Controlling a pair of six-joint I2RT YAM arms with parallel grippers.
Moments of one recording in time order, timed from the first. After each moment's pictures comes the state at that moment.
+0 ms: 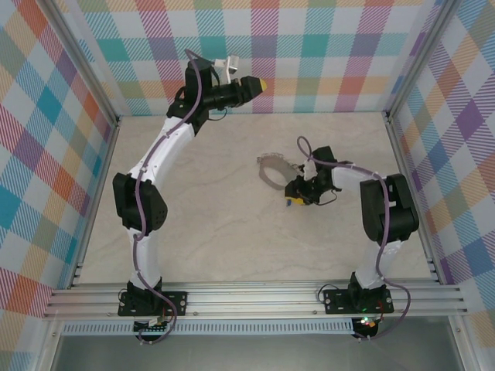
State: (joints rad) left arm -0.36 2.05 2.10 -0.21 0.74 -0.74; right arm 0.25 1.81 1.06 -0.51 -0.63 0.42
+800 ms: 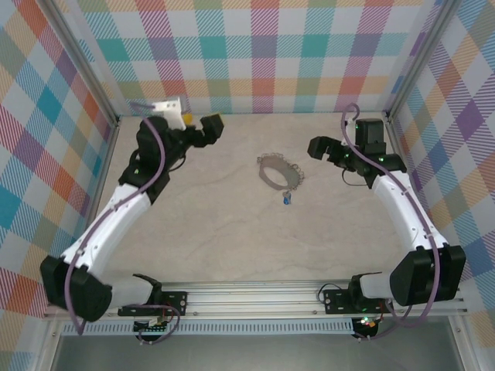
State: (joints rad) left arm -0.36 1.22 1.14 -0.02 0.02 -0.34; right arm 0.12 1.32 1.18 -0.54 -0.24 0.38
